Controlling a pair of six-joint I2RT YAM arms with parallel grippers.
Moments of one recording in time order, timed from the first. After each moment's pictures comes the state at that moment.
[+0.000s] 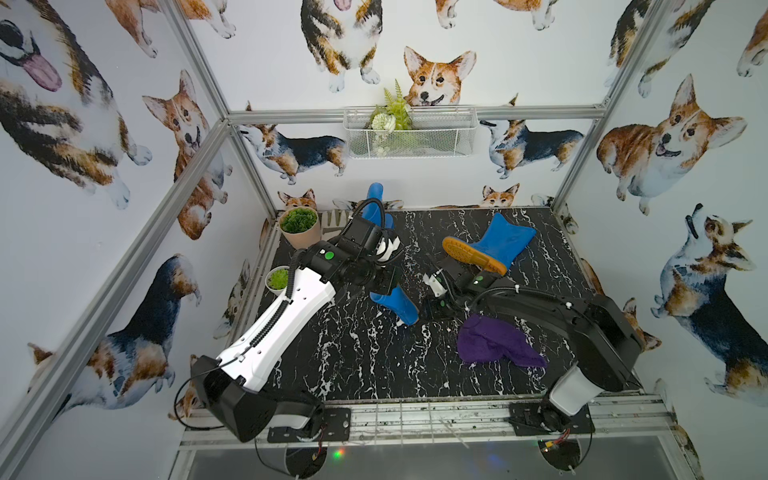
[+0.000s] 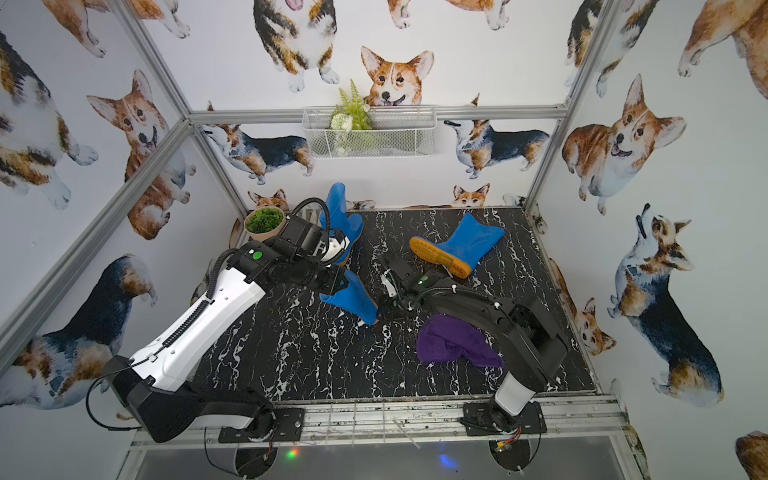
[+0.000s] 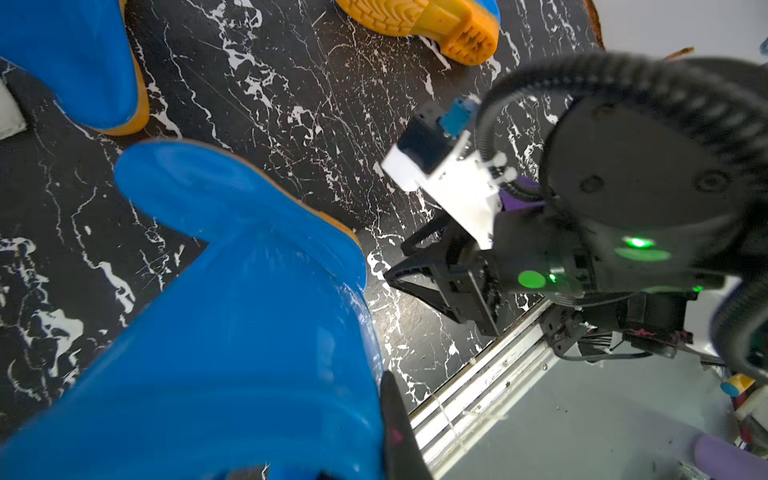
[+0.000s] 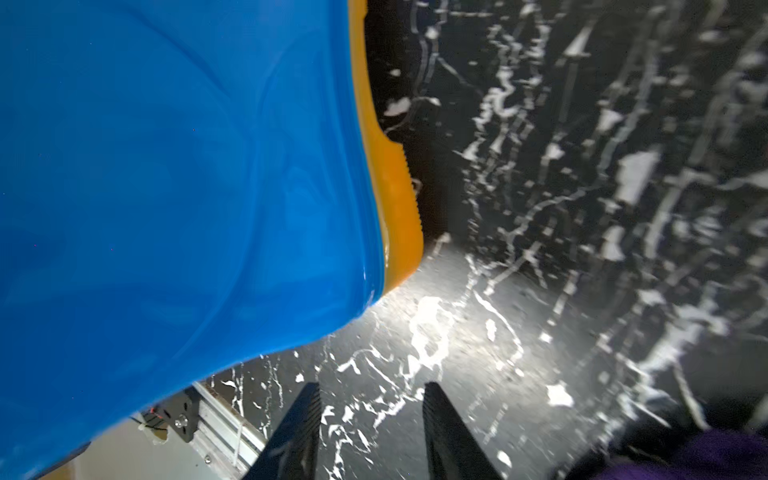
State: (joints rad) left arm -0.60 1.39 1.51 -1.15 0.25 -0.23; right arm 0.84 1.68 1.15 -0.55 -0.30 0.60
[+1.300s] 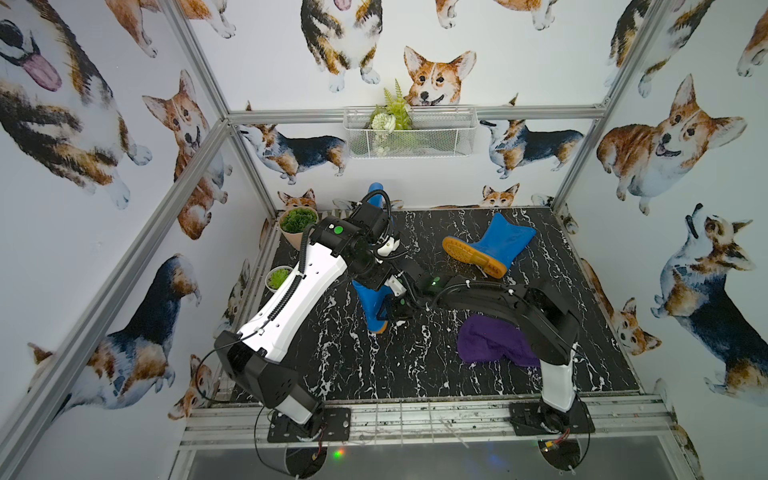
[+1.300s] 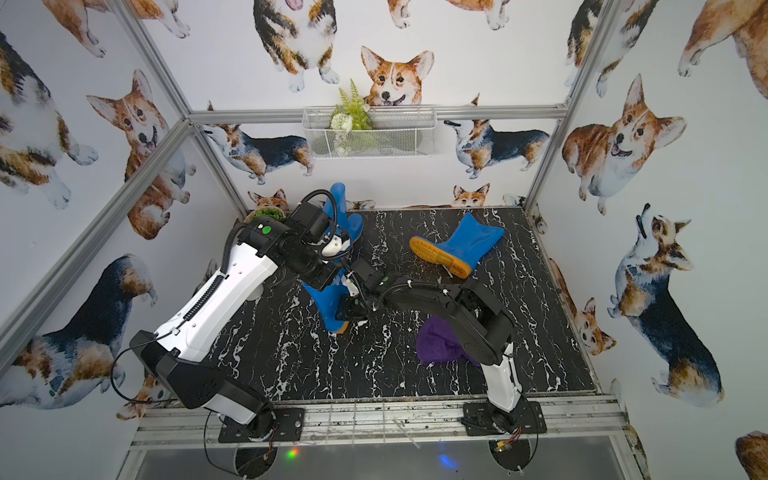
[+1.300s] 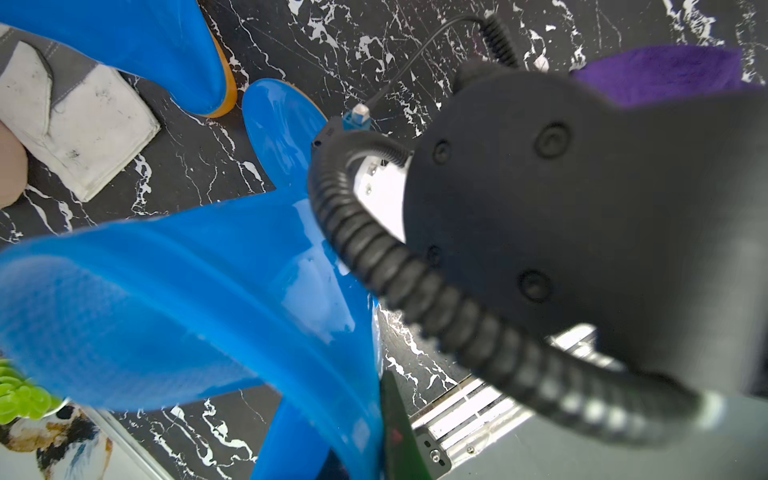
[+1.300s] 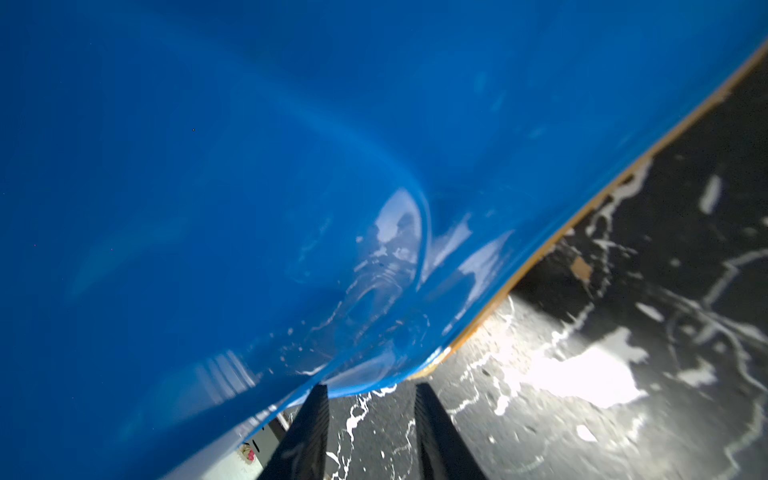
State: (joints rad) left arm -0.58 1.58 1.79 -1.47 0.05 0.06; right arm 0.96 1.98 1.40 -0.36 -0.41 0.73
